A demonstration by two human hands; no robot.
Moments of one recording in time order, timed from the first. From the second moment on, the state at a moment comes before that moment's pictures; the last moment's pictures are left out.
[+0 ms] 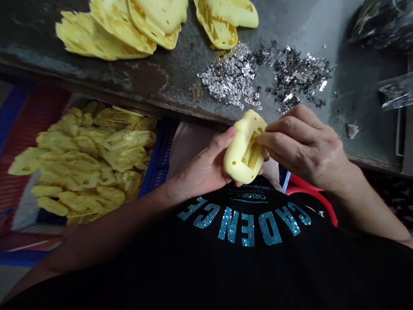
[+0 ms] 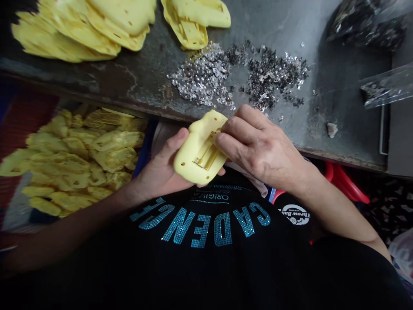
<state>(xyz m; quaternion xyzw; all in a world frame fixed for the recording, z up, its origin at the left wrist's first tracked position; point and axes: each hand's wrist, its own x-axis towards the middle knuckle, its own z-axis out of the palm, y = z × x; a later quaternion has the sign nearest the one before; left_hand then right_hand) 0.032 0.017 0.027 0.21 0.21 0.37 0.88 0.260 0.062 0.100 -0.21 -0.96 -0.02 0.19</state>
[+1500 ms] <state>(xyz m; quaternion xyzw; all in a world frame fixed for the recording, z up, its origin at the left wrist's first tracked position) 0.005 -0.010 0.033 0.45 0.39 0.36 0.72 0.257 0.036 0.015 -0.41 -0.73 0.24 0.48</state>
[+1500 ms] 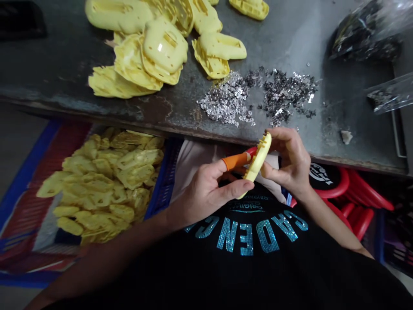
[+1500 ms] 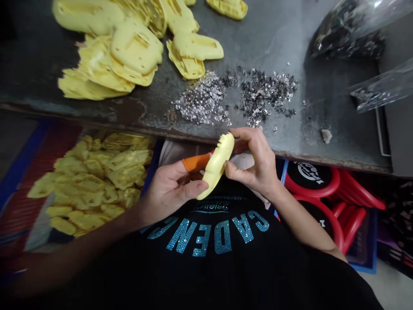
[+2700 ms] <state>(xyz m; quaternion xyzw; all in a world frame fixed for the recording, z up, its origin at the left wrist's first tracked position) -0.013 0.022 0.024 0.17 0.37 0.50 0.76 0.267 0.097 0.019 -0.51 -0.85 -0.05 0.15</state>
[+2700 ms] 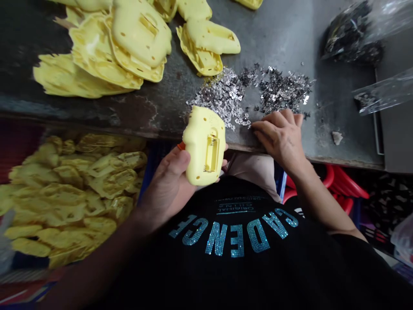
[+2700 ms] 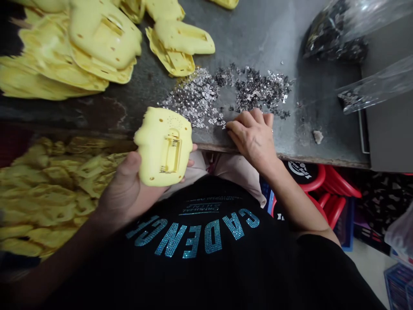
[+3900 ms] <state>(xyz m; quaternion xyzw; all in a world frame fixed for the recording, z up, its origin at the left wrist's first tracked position) -0.004 0.021 0.015 0.19 0.26 0.34 0.89 0.248 0.073 0.056 -0.35 -0.73 0.46 0.36</state>
